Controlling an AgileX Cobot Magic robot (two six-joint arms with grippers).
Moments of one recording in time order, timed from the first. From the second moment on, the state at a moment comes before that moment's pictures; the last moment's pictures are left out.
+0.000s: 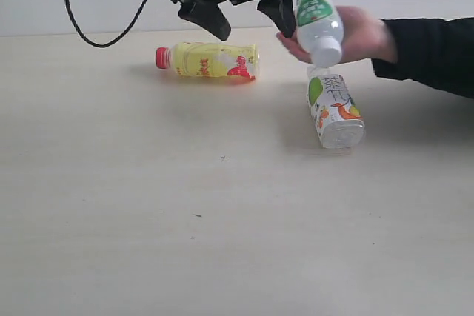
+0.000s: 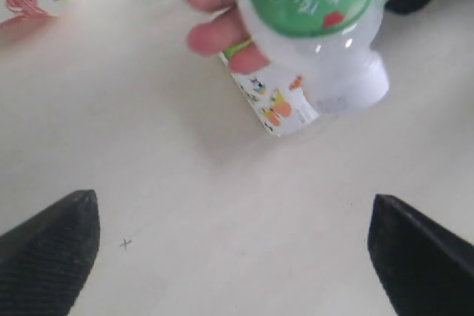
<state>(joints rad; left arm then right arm) -0.59 2.15 -2.10 -0.39 1.21 0.02 0.03 0.01 0.00 0.11 0.29 -0.05</state>
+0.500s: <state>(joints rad) -0.66 1.91 -1.76 -0.40 1.12 0.16 0.03 0.01 0.00 0.11 0.29 -0.05</state>
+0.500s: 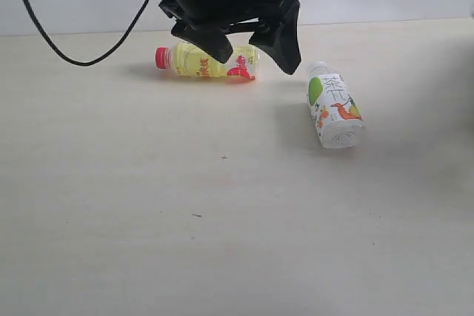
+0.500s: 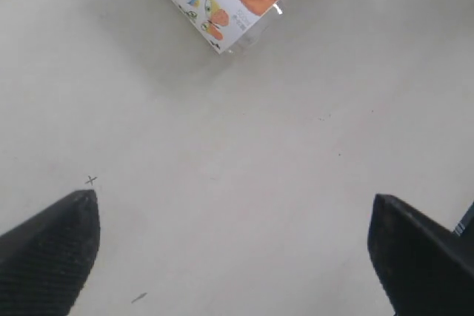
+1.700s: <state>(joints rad) -0.75 1.48 -0.58 -0.35 -0.33 0.25 0.03 0.01 0.00 0.11 0.29 -0.05</state>
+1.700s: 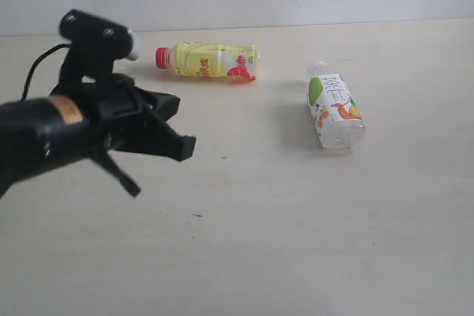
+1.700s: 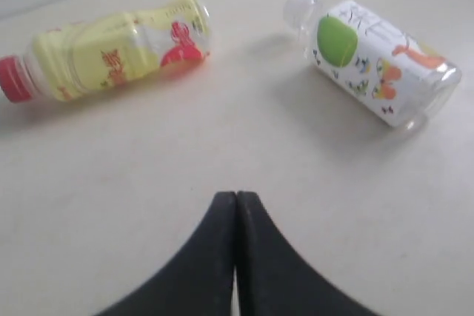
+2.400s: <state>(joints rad) -0.84 1.21 0.00 -0.08 -1.20 0.03 0.03 0.01 0.00 0.19 -0.01 0.00</state>
